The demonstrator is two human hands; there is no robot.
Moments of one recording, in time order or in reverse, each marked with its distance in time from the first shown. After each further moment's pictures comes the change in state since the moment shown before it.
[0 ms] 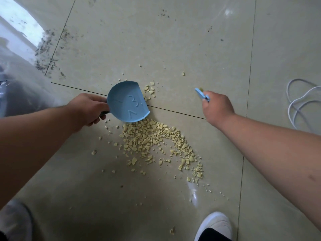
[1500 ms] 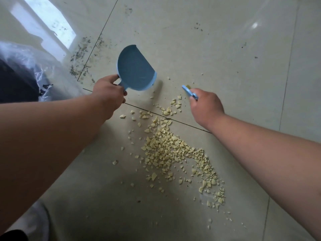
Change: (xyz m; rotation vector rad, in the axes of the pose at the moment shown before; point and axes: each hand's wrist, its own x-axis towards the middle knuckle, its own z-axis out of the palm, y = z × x) left_hand 0.061 0.026 -0.033 -0.322 0.285 -0.015; right_hand 0.046 -0.134 0.030 0.020 -0.008 -0.249
